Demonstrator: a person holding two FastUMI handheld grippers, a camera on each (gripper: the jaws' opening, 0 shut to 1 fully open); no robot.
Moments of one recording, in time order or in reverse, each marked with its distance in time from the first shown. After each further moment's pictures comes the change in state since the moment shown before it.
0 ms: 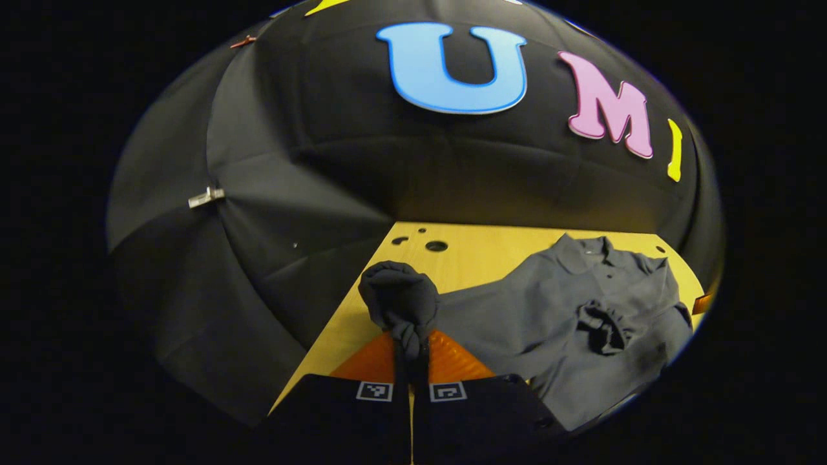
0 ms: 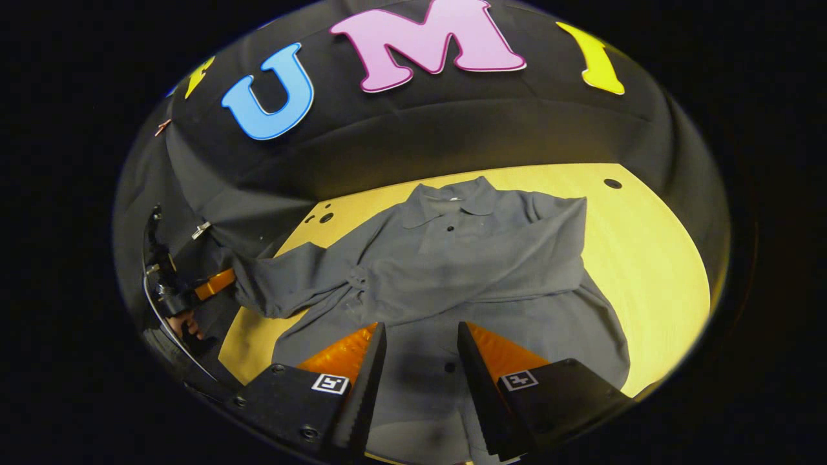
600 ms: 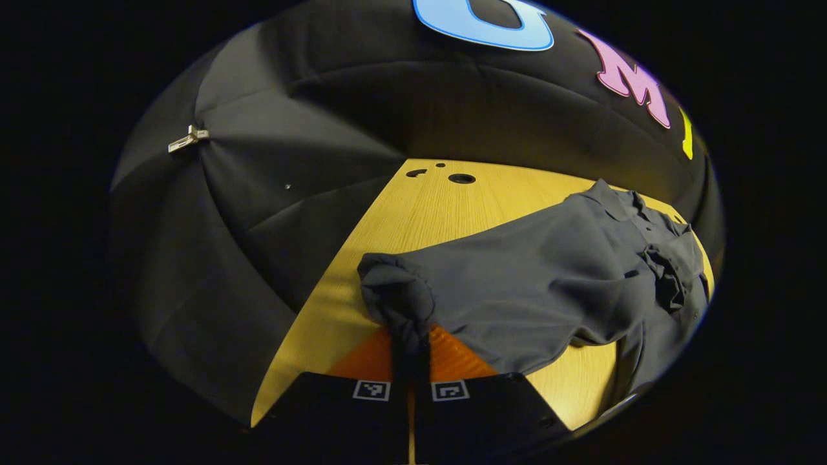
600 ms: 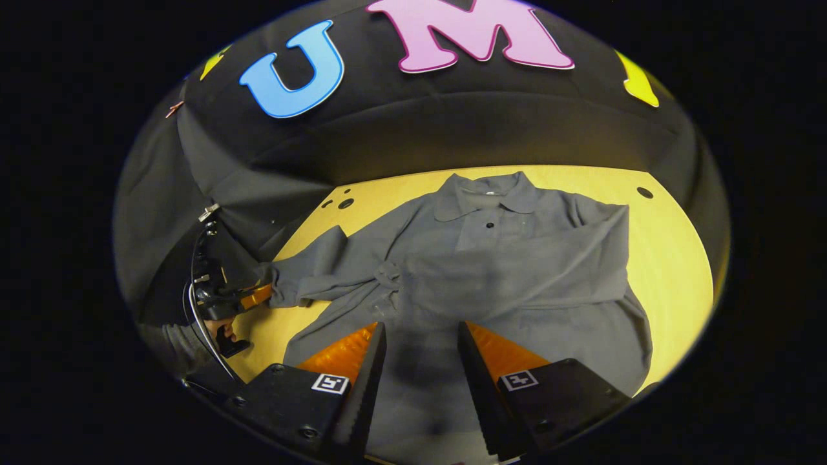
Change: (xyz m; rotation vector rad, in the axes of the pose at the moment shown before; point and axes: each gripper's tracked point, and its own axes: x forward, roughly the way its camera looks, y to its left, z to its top) left arm 0.082 0.065 -0.125 -0.005 0.248 0.016; right arm 0.028 0.057 -0.002 -0.059 0.049 0.054
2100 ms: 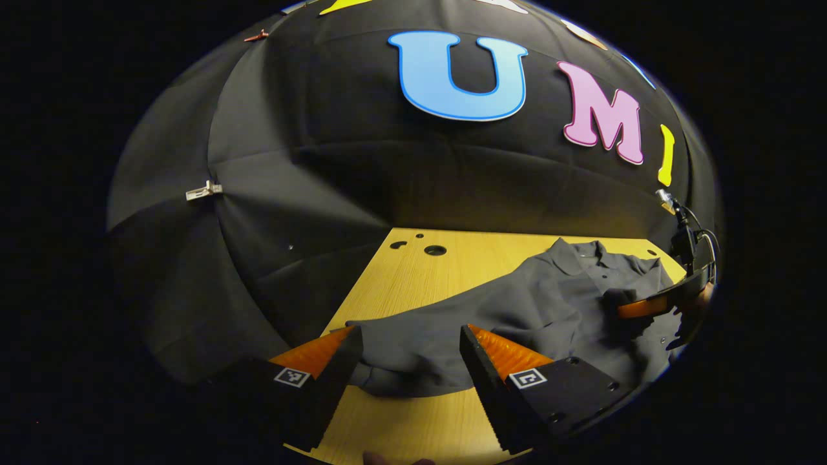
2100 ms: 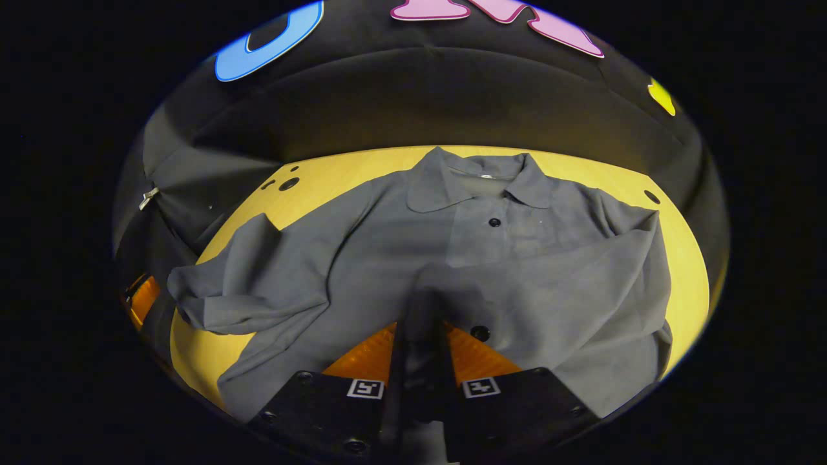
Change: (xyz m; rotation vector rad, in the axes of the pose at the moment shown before) left arm -0.082 -0.023 0.058 -0.022 -0.252 -0.046; right arm 0.145 -0.009 -0.005 -0.054 0.080 -0.169
